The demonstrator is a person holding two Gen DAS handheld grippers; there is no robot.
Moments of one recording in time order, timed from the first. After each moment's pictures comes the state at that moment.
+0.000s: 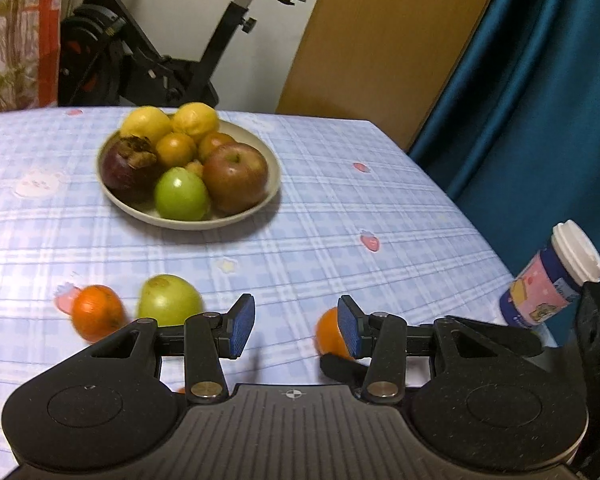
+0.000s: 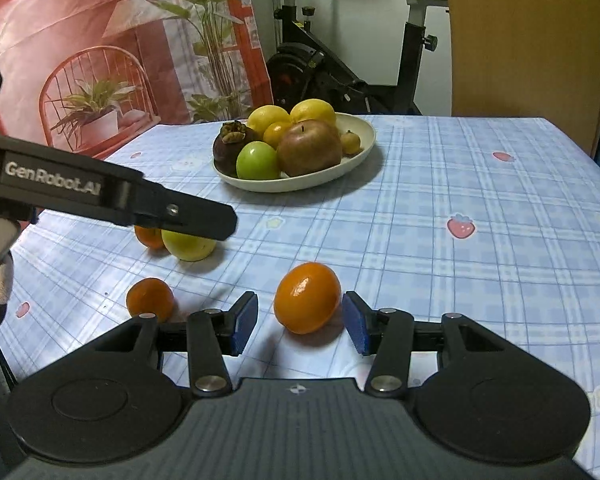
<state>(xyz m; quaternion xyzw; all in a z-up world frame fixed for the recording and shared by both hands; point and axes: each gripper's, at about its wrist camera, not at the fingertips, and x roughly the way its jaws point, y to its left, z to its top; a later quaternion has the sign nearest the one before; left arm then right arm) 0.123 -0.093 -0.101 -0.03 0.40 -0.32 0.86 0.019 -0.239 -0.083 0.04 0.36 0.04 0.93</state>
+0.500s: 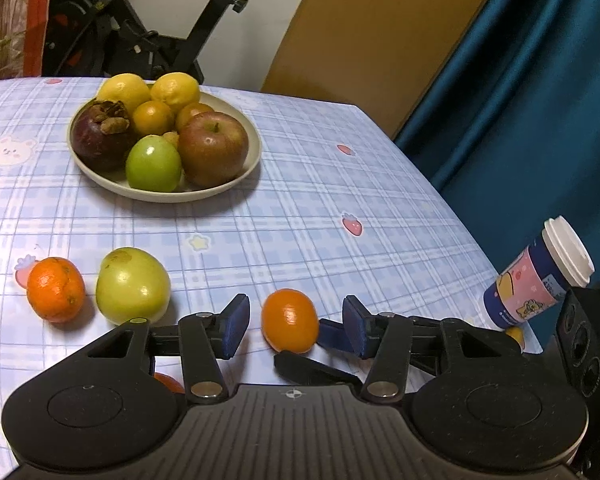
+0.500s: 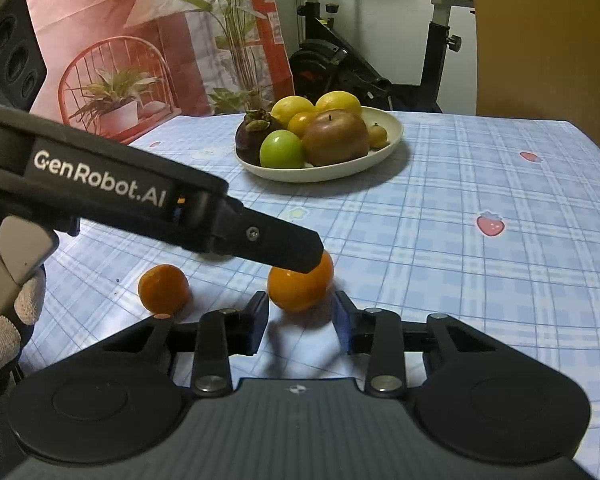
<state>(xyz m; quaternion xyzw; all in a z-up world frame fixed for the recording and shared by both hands) 0.125 -0.100 -0.119 -0.06 0.42 -0.34 0.84 0.019 -0.230 -0.093 0.04 0.36 0.08 0.93</state>
